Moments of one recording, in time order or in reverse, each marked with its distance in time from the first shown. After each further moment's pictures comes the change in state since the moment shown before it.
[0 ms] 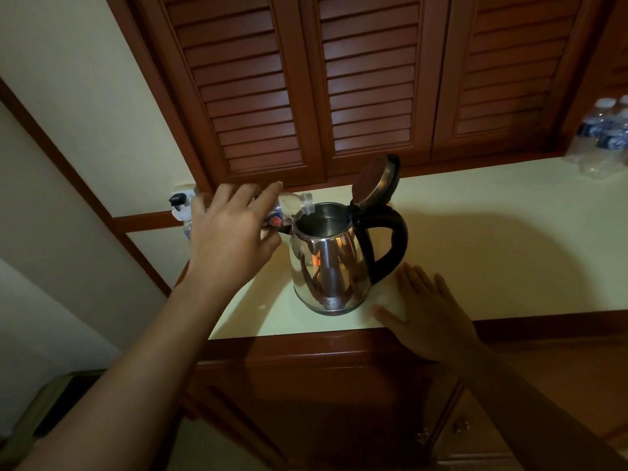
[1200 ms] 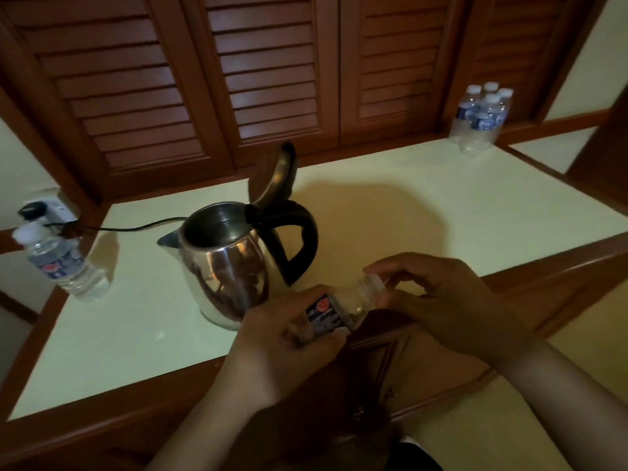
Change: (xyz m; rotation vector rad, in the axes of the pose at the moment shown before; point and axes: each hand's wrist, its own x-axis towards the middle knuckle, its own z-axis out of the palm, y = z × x) left_hand -0.070 0.139 0.009 -1.319 -0.498 -0.058; right_hand -0.077 0.027 -0.120 0.720 0.179 -0.090
